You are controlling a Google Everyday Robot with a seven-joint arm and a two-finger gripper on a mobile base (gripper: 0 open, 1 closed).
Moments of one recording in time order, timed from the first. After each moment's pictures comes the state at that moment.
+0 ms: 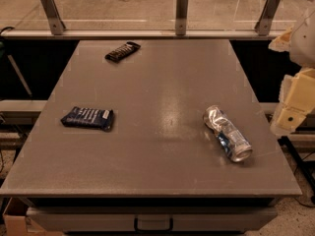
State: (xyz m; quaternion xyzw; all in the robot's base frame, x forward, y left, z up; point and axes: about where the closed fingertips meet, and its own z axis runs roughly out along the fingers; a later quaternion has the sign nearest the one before) arm 0.438 -0.216 0.979 -0.60 0.78 -0.04 0.16
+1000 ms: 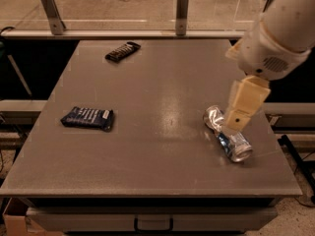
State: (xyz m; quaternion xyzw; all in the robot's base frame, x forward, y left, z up) arm 0.461 -0.149 0.948 -0.62 0.76 0.01 0.19
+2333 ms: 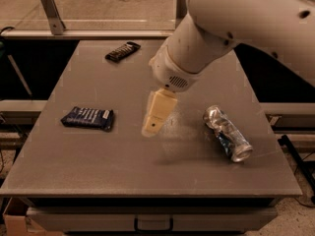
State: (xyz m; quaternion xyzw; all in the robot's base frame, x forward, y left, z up) arm 0.503 0.012 0.901 -0.68 0.68 0.08 0.26
